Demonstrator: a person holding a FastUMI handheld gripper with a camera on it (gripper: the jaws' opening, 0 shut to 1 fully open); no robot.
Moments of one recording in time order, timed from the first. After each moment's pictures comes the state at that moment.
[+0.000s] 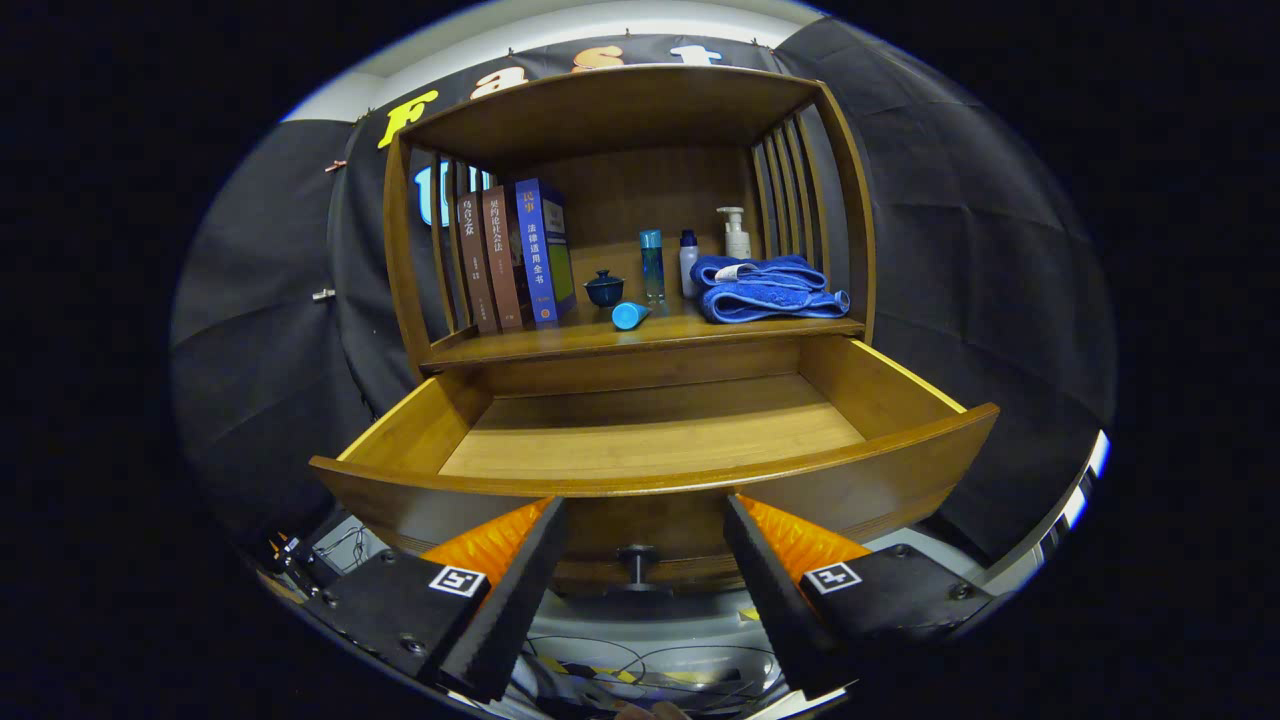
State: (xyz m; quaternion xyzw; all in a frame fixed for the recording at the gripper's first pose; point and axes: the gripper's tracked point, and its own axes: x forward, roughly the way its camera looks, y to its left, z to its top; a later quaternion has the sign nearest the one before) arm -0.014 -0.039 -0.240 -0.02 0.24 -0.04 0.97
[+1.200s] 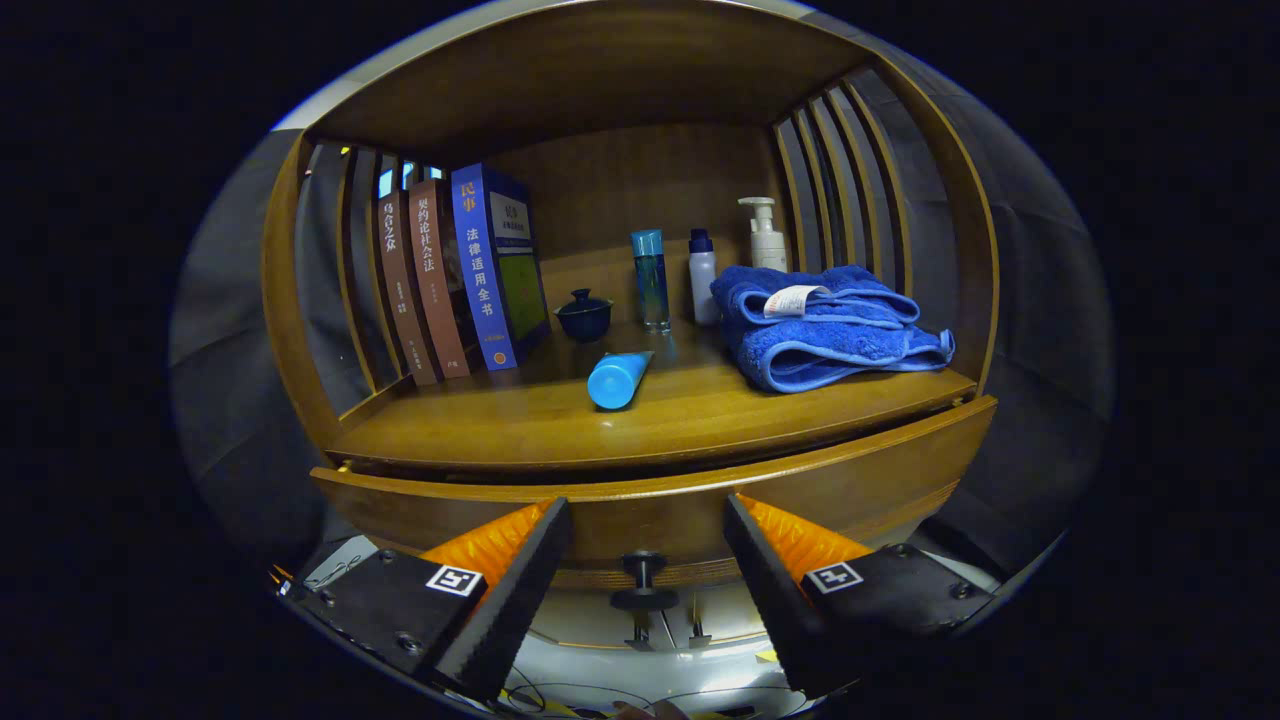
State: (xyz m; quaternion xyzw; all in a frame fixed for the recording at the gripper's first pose) arm 0.174 -0.047 -0.262 0.00 0.24 -0.05 0.97
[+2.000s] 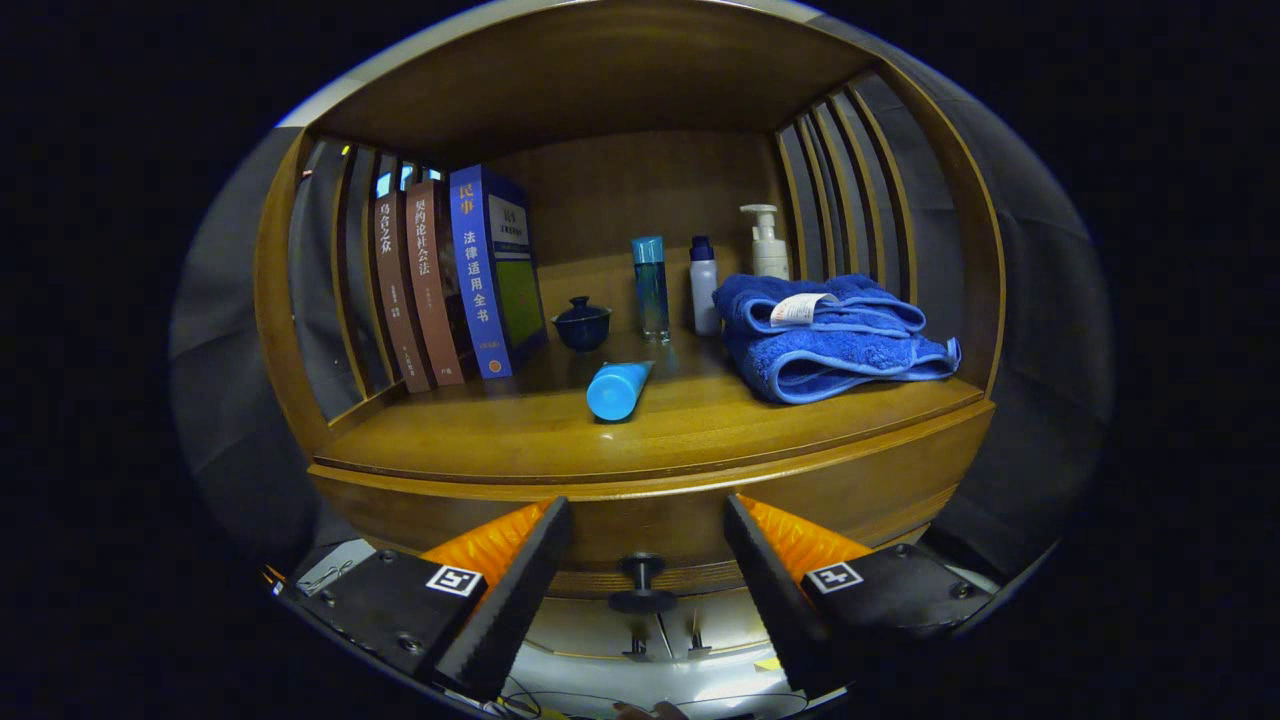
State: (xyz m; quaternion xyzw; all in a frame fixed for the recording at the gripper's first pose) arm 0.179 -0.044 -0.264 -0.01 0.22 -0.05 0.97
